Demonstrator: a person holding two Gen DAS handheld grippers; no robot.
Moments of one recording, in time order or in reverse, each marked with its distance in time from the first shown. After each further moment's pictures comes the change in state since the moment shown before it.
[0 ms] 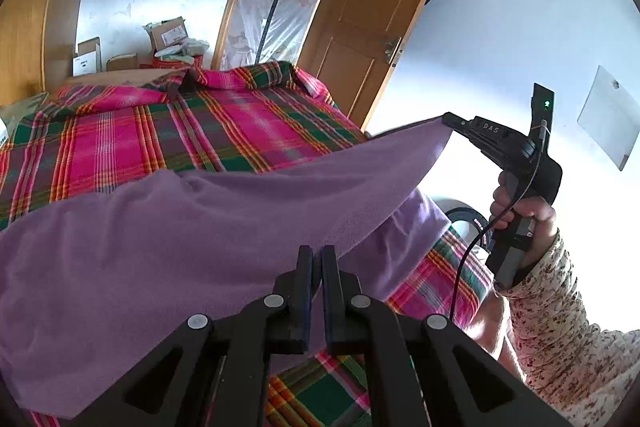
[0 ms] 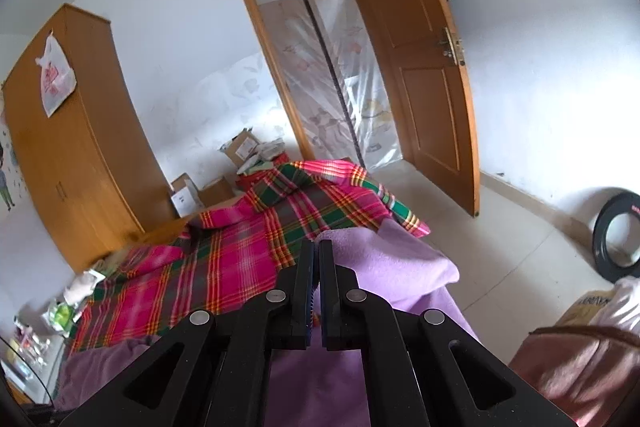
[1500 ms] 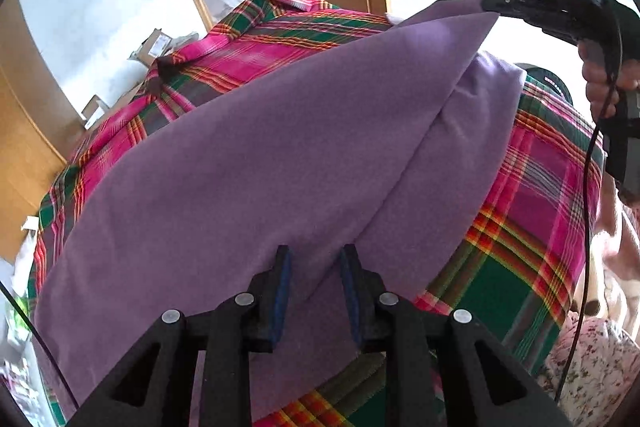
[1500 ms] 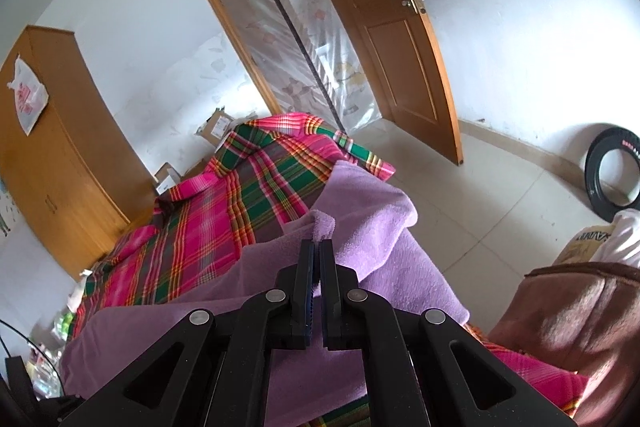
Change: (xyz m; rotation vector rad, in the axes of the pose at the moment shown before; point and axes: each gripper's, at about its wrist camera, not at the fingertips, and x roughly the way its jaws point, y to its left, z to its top) left arm 0.099 -0.042 -0.047 0.435 0.285 0.351; right arm 0.001 -0.062 -0.060 0.140 0.105 -0.027
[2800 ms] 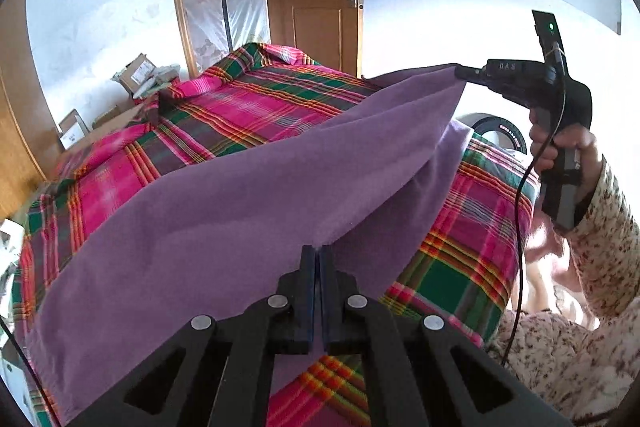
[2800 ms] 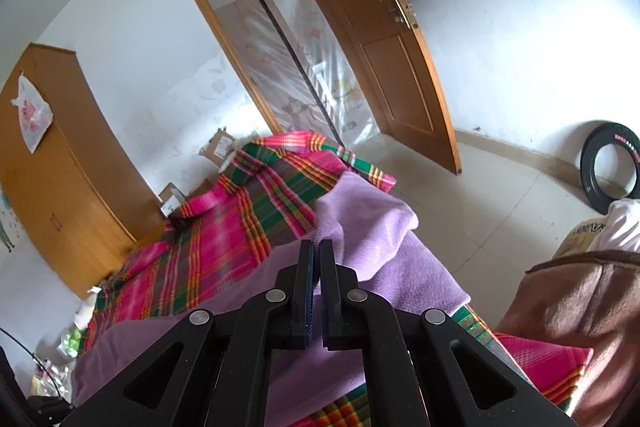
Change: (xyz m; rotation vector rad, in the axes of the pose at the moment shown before) left arm -0.067 0.032 -0.020 -0.063 -0.179 -0.149; right arm -0.036 0.012 -0.005 0.018 -0.083 0.004
